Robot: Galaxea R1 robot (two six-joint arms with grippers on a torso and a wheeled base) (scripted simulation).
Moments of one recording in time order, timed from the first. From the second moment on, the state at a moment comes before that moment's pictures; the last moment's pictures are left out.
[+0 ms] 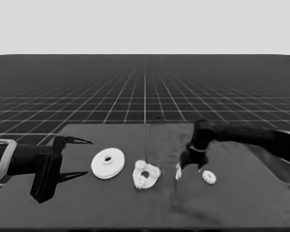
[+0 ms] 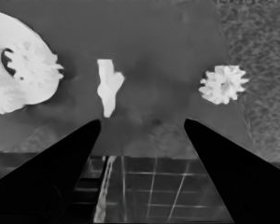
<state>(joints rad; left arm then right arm) -0.34 1.75 -0.42 0.31 0.68 0.35 0.02 2.44 -1.18 -0.17 -1.51 1.21</state>
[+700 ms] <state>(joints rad) -0.34 1.75 -0.42 0.31 0.68 0.35 -0.18 2.26 -1.45 -0.28 -1.33 0.85</state>
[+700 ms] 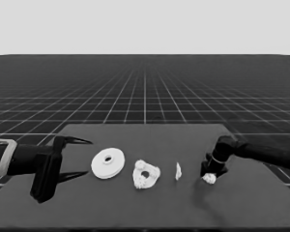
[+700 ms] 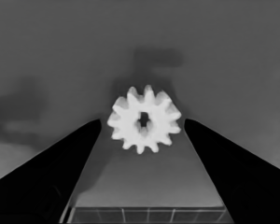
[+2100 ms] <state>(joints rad) -0.34 1.75 -0.42 0.31 0.68 0.35 0.03 2.91 -1.48 -0.17 -1.55 1.44</state>
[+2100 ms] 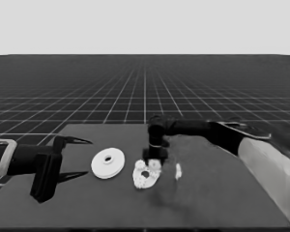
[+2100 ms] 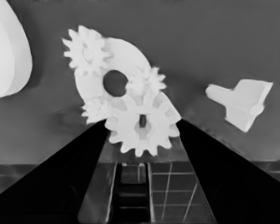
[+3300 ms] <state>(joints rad) -0.34 1.75 -0.42 0.31 0.68 0.35 -0.10 3.08 -1.76 -0.28 -1.50 1.40</state>
